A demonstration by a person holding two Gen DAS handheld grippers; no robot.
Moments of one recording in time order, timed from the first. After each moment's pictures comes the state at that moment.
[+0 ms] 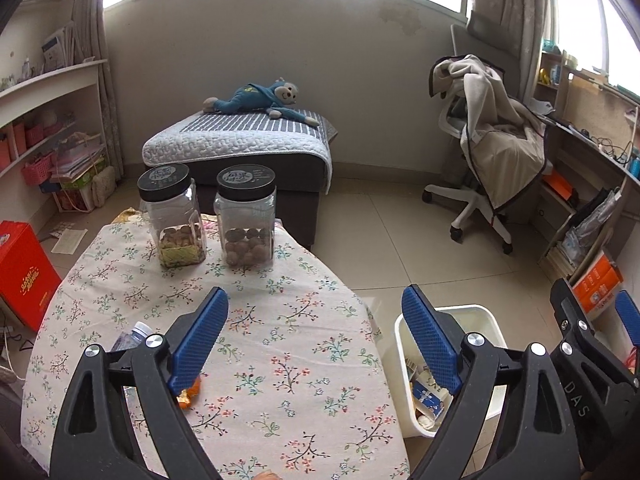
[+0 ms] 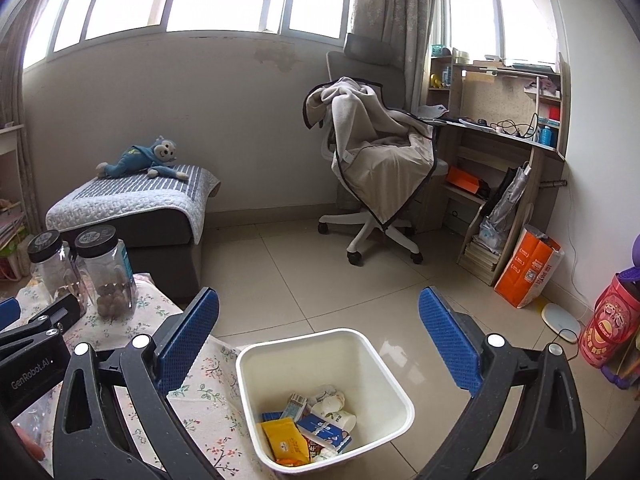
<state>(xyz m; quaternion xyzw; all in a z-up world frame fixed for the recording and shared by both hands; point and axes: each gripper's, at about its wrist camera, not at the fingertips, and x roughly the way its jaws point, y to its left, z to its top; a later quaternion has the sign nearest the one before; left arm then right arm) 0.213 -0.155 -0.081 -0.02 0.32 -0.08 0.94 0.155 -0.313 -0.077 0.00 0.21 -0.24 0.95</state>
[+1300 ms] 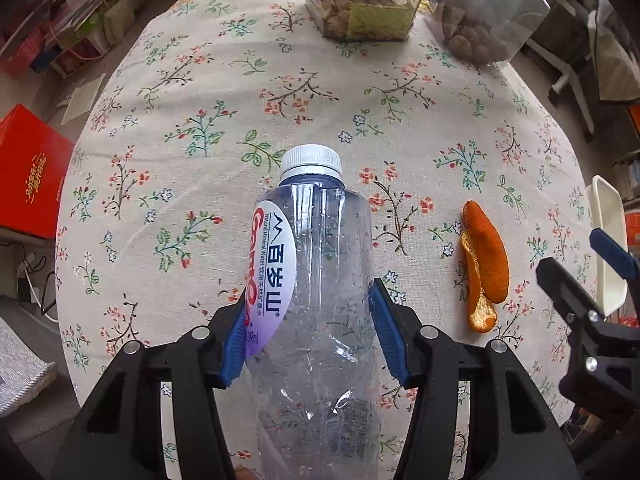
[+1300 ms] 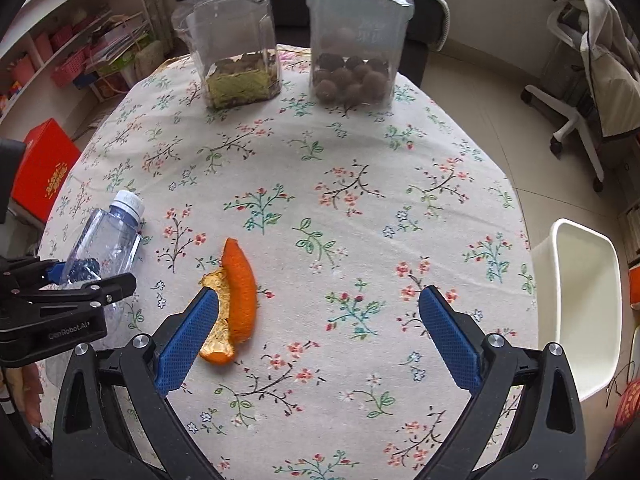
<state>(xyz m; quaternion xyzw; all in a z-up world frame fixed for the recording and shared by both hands) 0.304 0.090 -0.255 0.00 0.63 -0.04 0.78 0.291 -0.091 -0.232 -0.03 0.54 0.04 0.84</state>
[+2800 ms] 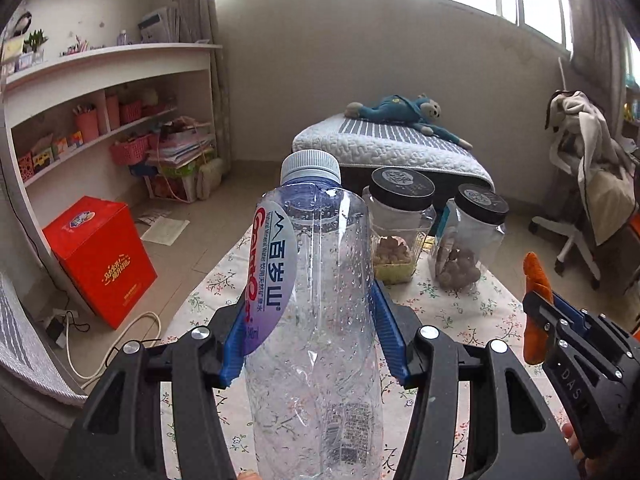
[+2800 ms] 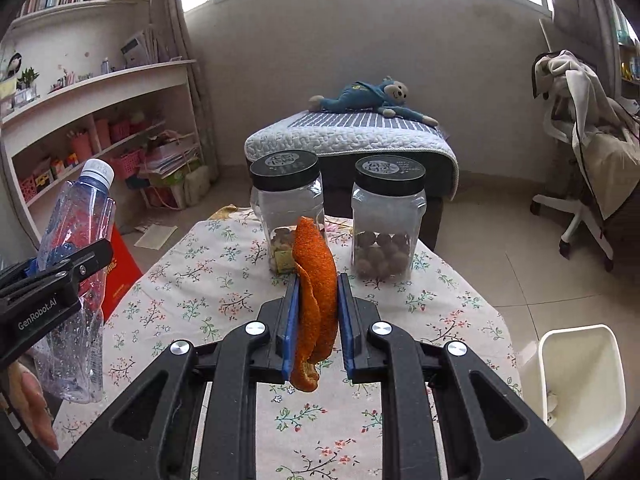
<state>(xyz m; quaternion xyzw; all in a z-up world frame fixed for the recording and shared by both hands) 0.238 0.088 -0.108 -0.02 0.29 0.06 0.95 0.253 -0.101 -0.121 0.01 0.29 0.08 0.95</state>
